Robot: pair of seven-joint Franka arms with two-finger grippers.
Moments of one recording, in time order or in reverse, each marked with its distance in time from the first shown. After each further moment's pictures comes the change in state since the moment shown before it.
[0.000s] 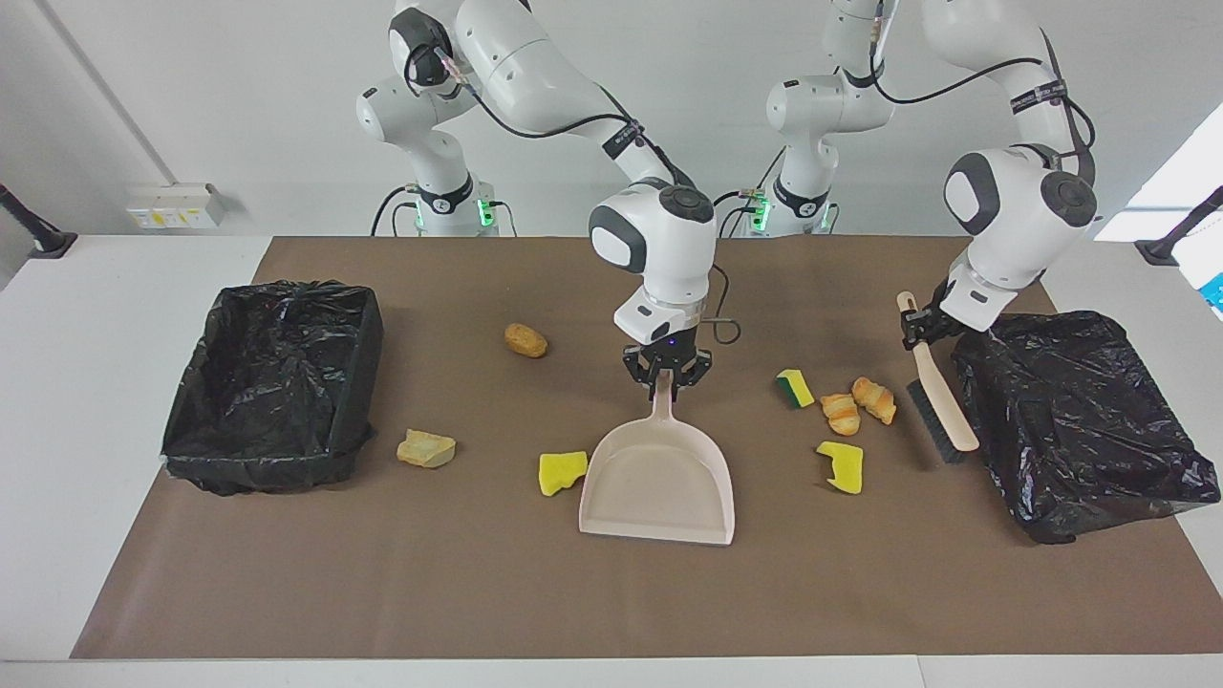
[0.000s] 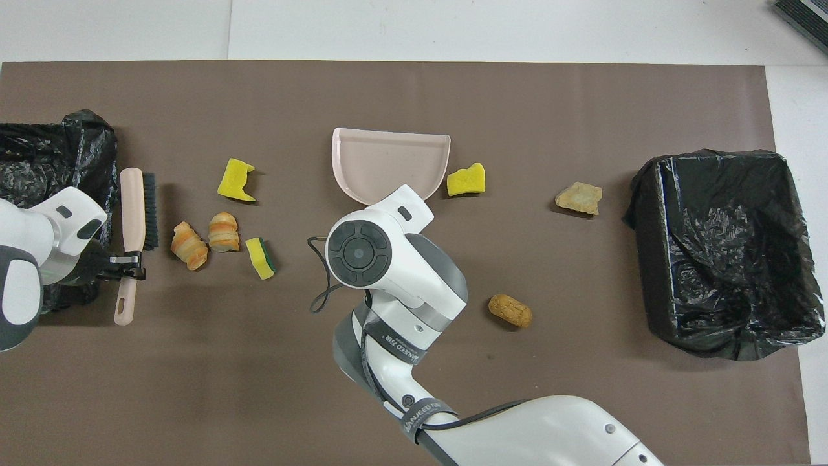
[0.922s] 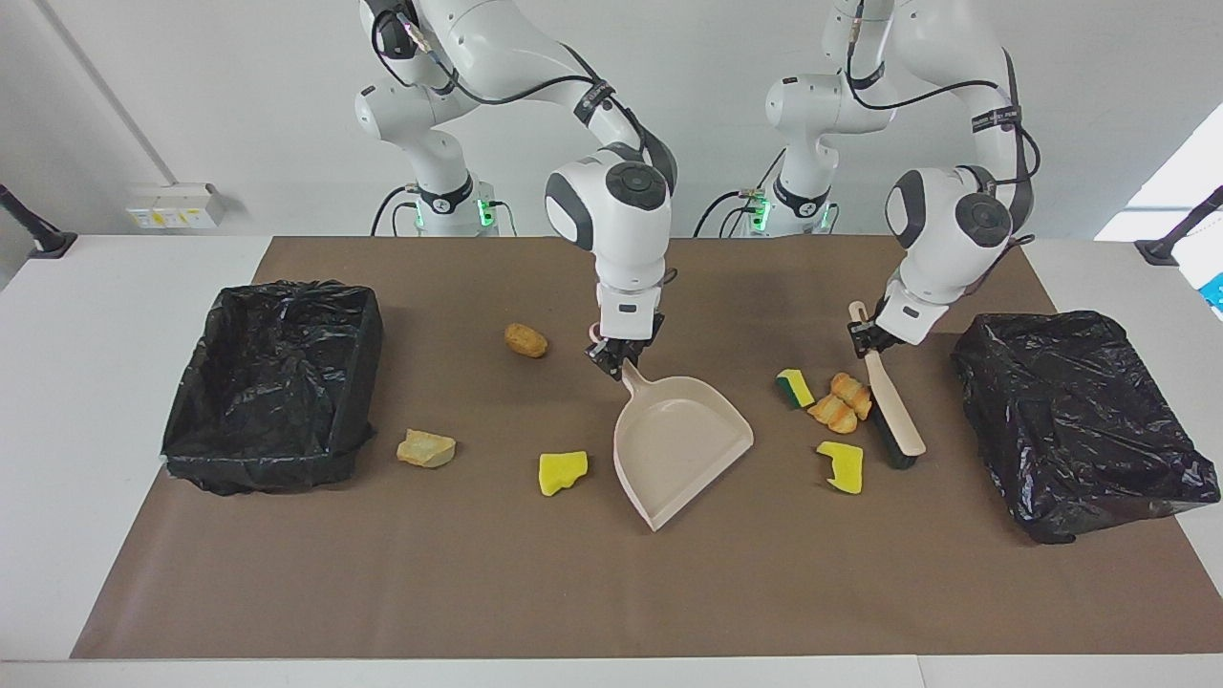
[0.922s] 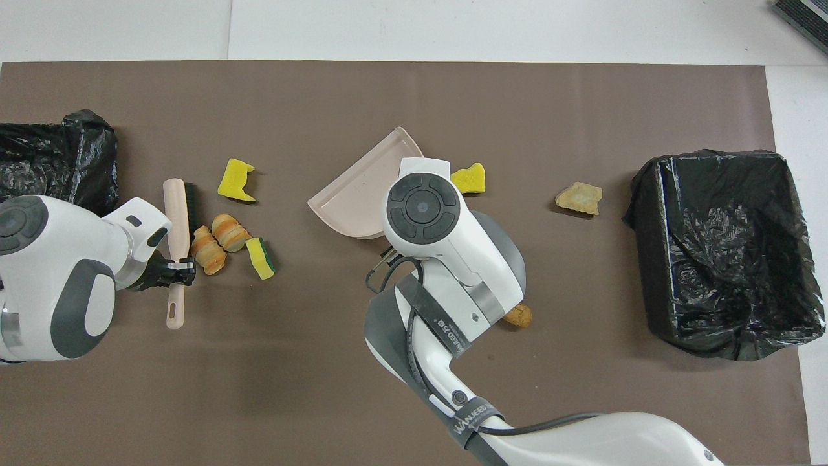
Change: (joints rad) left arm -0.111 -0.001 -0.039 -0.059 0.007 0.048 -0.171; right arm -0.095 -0.144 -0.001 -0.066 0.154 -0.210 -1.037
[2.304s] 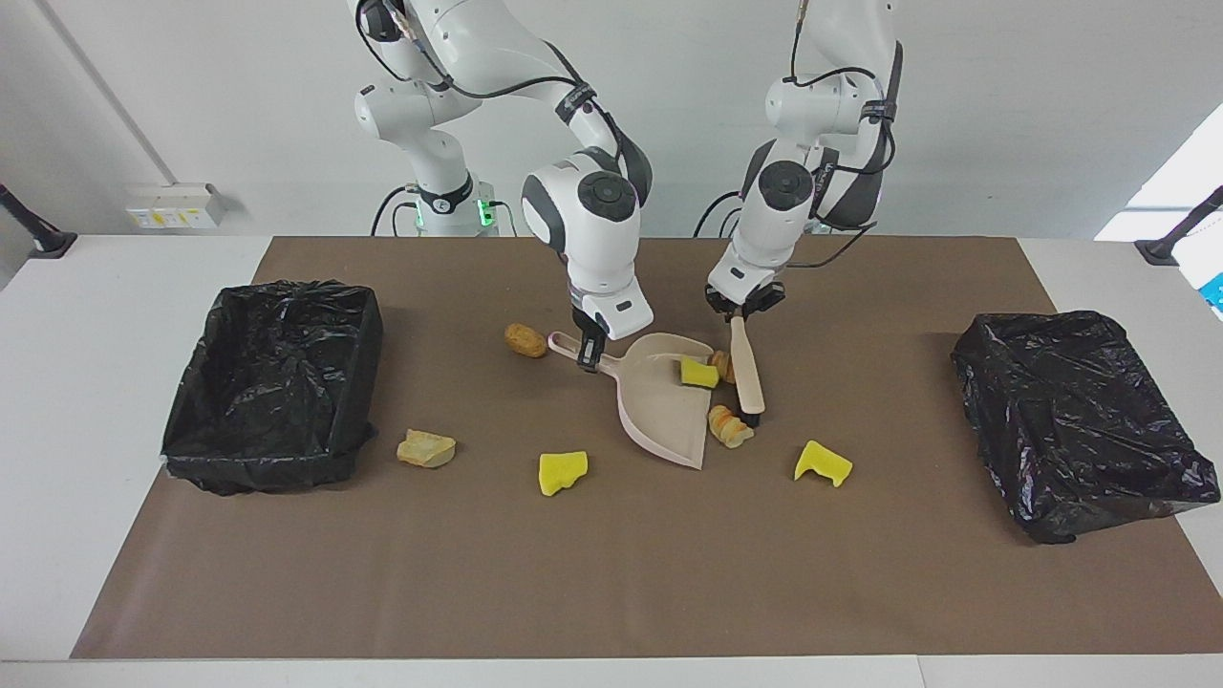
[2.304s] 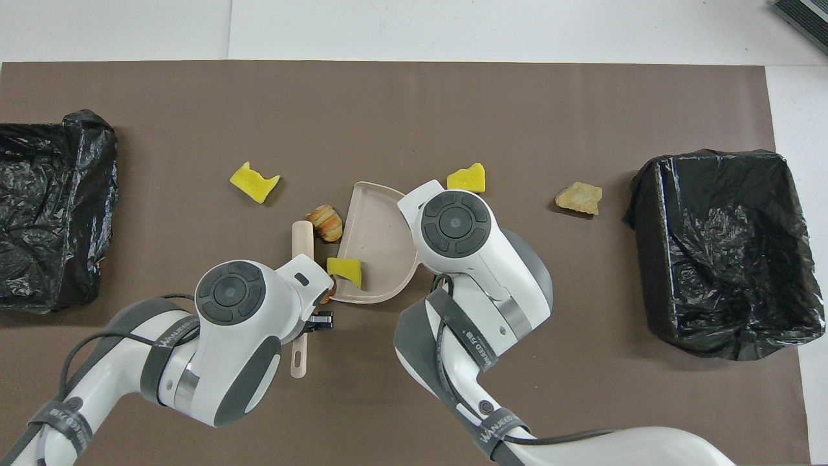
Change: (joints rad) left arm -0.027 -0.049 -0.436 -0.063 -0.067 0.006 -0.280; right arm -0.022 -0.075 -0.003 -0.160 0.001 0.047 -0.558
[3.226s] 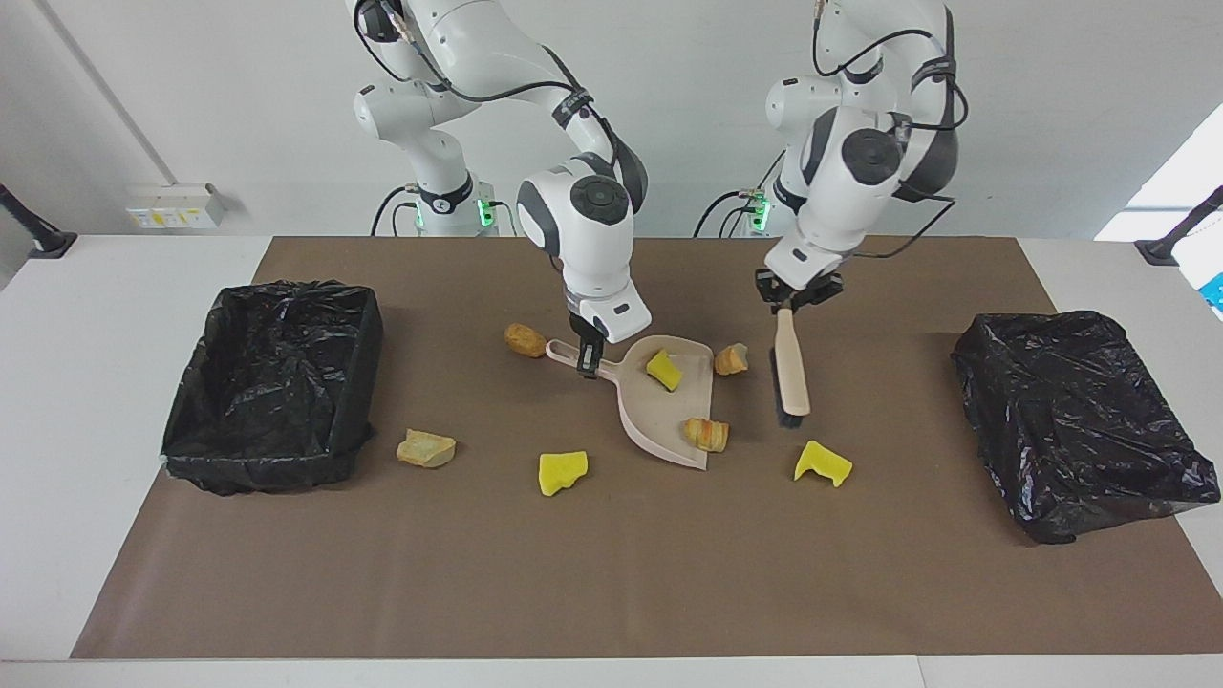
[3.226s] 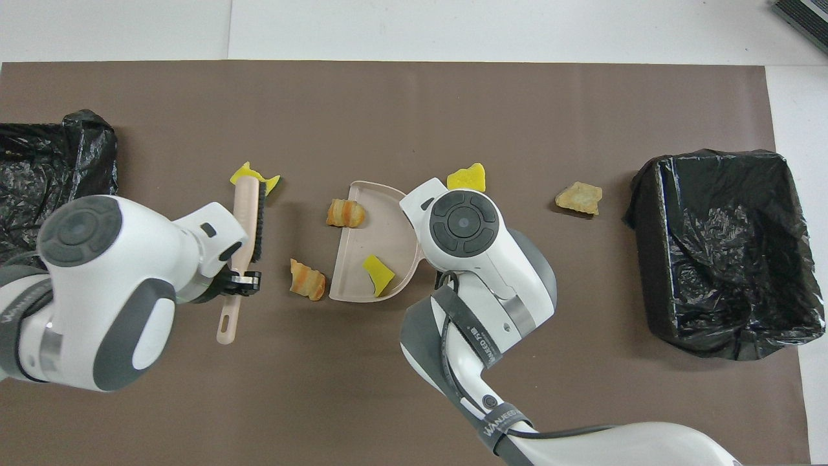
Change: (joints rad) left arm 0.102 -0.049 0.186 0.163 0.001 -0.158 0.267; right arm -0.010 0.002 0.001 -0.011 0.001 0.036 -0.058
